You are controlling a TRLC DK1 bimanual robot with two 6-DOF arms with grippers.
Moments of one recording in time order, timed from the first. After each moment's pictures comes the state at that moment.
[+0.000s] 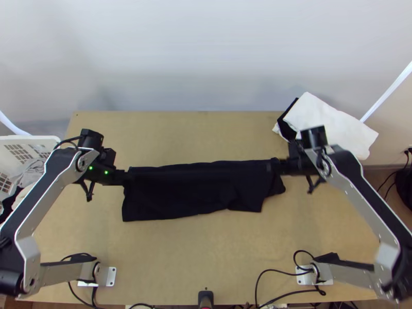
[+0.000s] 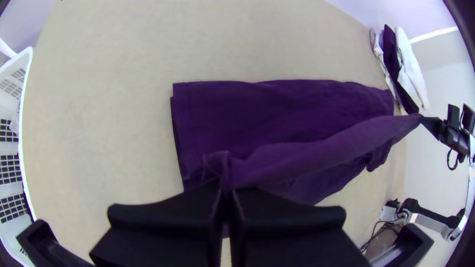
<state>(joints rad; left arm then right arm) -0.09 1.40 1.17 -1.01 0.24 -0.08 0.26 1.38 1.18 -0.82 -0.24 0.21</state>
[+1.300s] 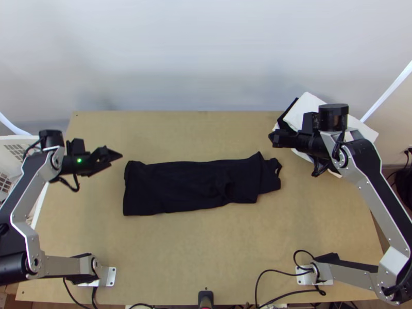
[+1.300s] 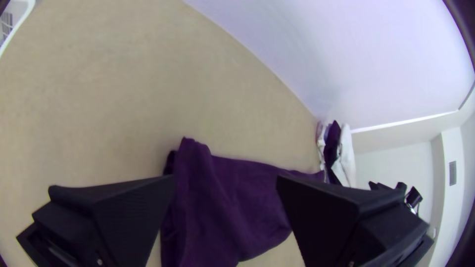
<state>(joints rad) 0.28 1.45 1.07 -0.66 0.74 -0.20 0.25 1.35 1.38 -0.74 -0.17 0.31</state>
